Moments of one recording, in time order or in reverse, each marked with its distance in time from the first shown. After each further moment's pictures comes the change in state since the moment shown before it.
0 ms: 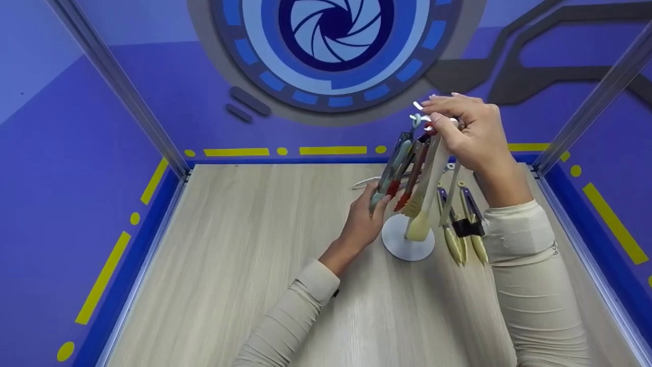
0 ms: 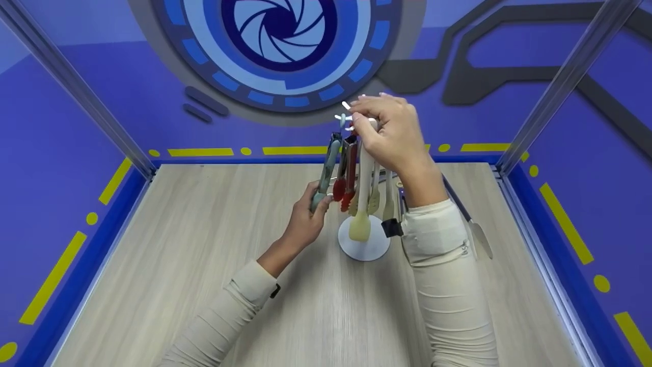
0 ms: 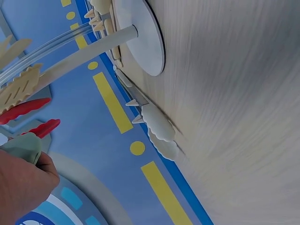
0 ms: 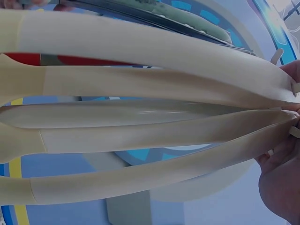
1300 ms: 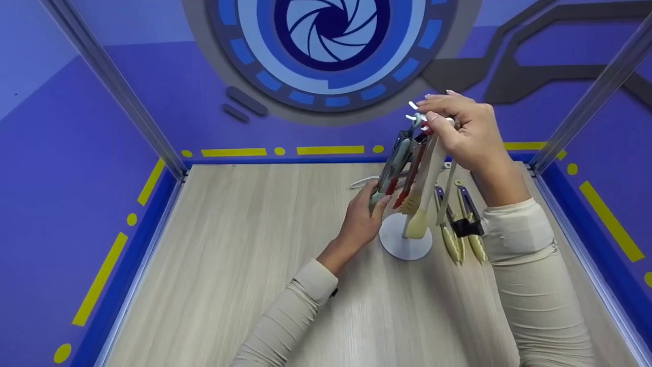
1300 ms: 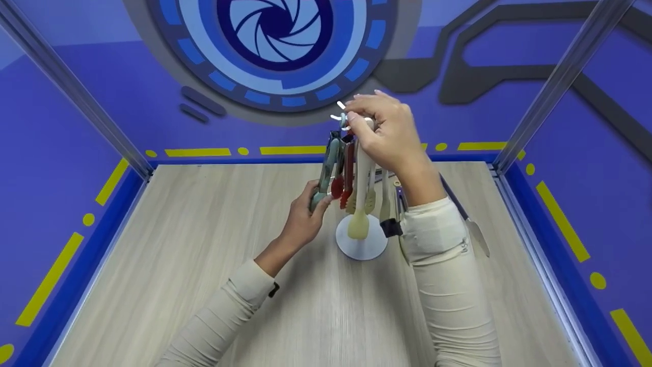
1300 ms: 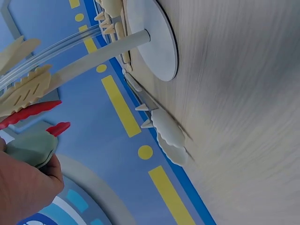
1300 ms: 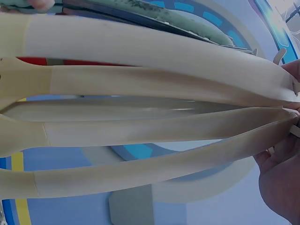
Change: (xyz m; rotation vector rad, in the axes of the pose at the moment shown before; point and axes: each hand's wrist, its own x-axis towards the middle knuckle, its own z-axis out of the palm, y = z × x) left_hand 0.001 0.008 0.001 0.055 -0.003 -0.027; right_hand 0.001 0.004 0.000 0.056 -0.004 -0.058
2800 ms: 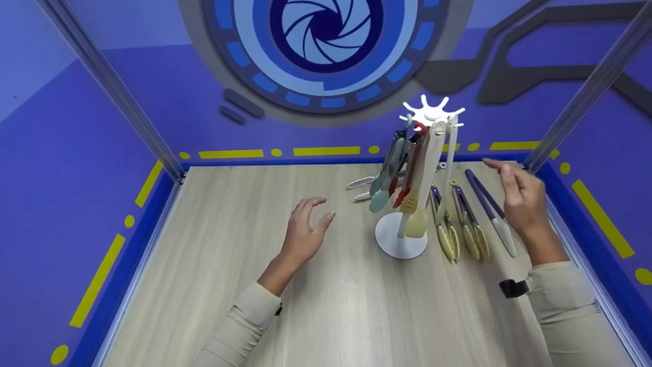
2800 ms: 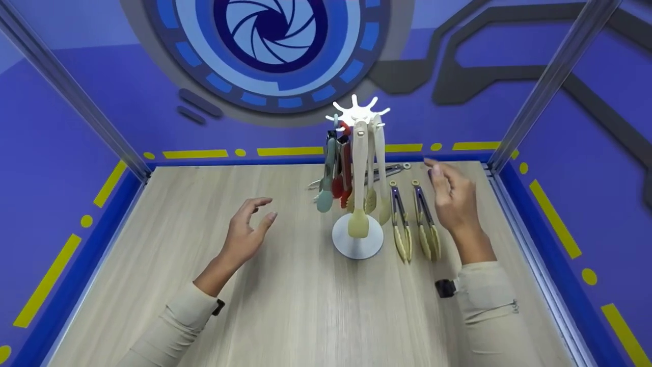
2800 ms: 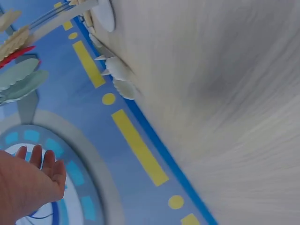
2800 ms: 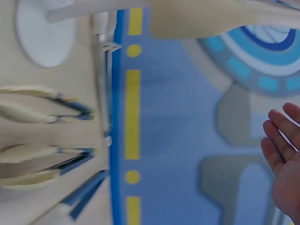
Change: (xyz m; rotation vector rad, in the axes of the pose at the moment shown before) left_hand -0.058 -0.030 -0.091 0.148 0.104 -0.048; right_hand -0.143 0.107 -0.040 0.034 0.172 0.241
